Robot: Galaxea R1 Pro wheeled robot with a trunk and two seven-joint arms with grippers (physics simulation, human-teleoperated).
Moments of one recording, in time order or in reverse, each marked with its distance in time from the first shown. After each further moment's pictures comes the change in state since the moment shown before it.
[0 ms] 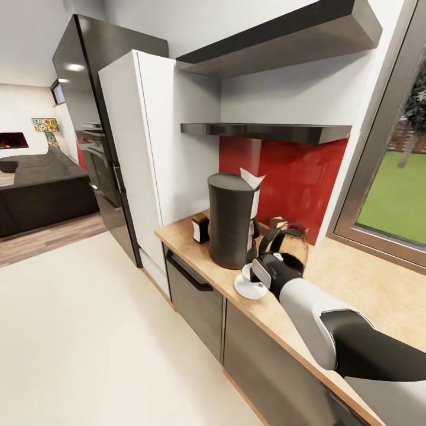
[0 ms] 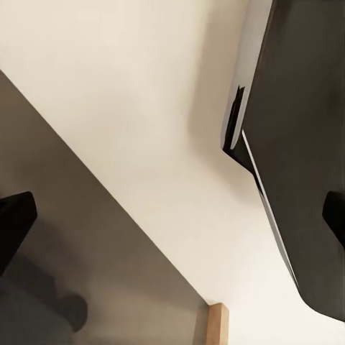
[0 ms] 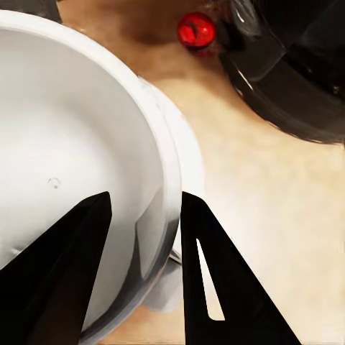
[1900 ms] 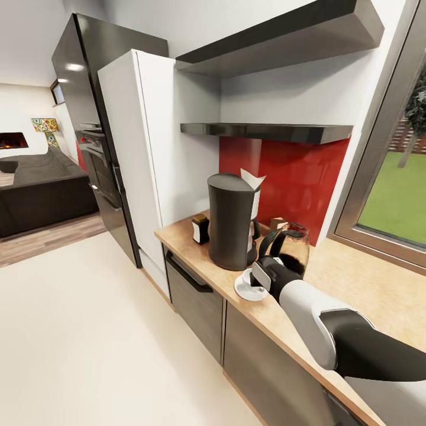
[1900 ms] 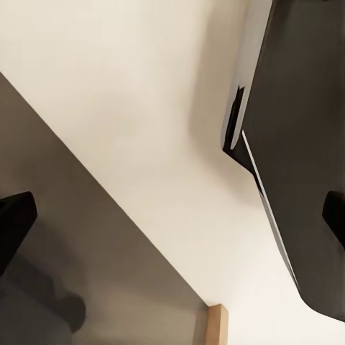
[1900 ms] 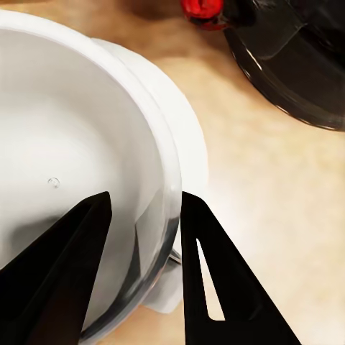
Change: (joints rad) left arm 0.000 0.000 0.000 0.000 0.000 0.000 0.000; right arm 0.000 0.000 -0.001 0.040 0.000 -0.001 0.000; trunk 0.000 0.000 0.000
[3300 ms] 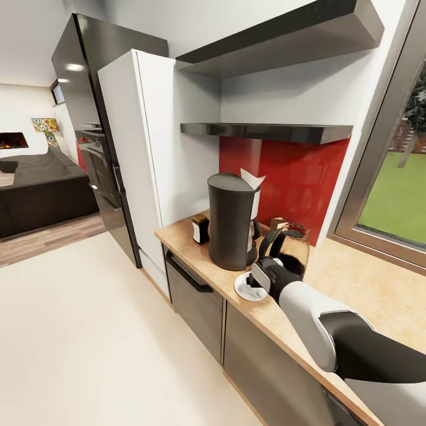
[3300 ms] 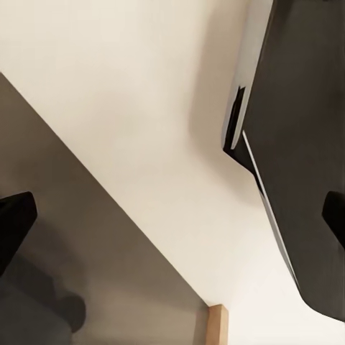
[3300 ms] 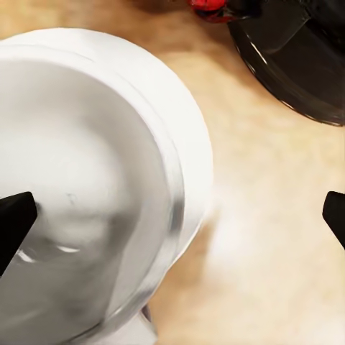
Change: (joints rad) left arm 0.000 0.001 0.000 0.000 0.000 0.000 0.000; right arm 0.009 0.002 0.001 -0.008 -0.001 0.000 0.001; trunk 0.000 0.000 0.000
